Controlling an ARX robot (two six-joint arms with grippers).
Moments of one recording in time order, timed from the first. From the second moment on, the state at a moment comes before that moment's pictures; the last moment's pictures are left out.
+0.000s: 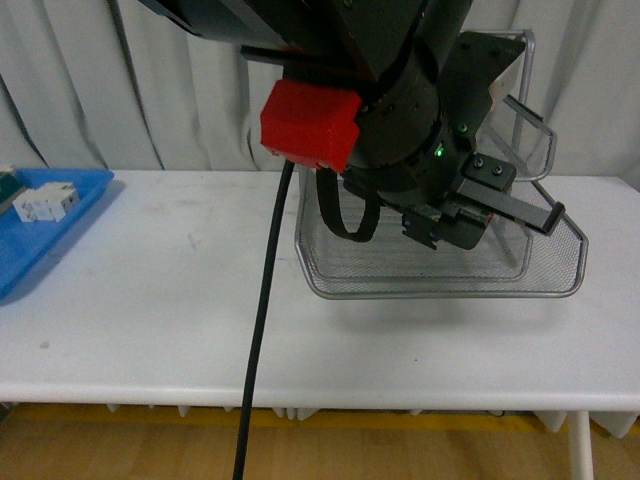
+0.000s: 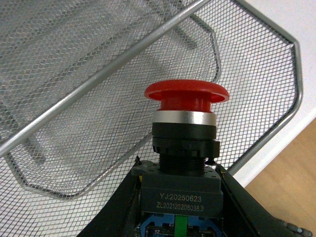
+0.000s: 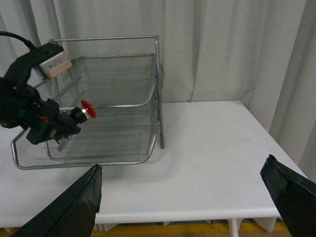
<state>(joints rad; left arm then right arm) -0.64 2.06 1.47 -0.12 0.00 0.12 0.00 0.00 0.01 0.00 0.00 0.00</state>
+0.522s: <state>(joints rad) -0.63 2.28 1.74 -0.28 -0.06 0.14 0.00 0.00 0.01 0.00 0.00 0.00</state>
